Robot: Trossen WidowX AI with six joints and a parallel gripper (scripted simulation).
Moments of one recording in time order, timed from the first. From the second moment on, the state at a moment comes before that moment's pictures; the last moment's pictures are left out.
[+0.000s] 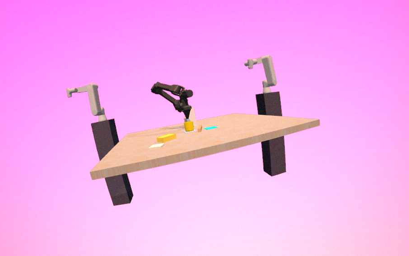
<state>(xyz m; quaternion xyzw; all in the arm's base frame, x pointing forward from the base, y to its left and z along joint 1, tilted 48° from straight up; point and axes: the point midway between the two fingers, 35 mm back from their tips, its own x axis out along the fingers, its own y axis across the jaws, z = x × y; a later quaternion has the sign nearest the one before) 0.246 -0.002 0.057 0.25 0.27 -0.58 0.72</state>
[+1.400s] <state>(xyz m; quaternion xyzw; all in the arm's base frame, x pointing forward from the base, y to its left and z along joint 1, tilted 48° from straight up) 0.257 -0.042 0.022 0.25 0.26 -0.59 0.72</state>
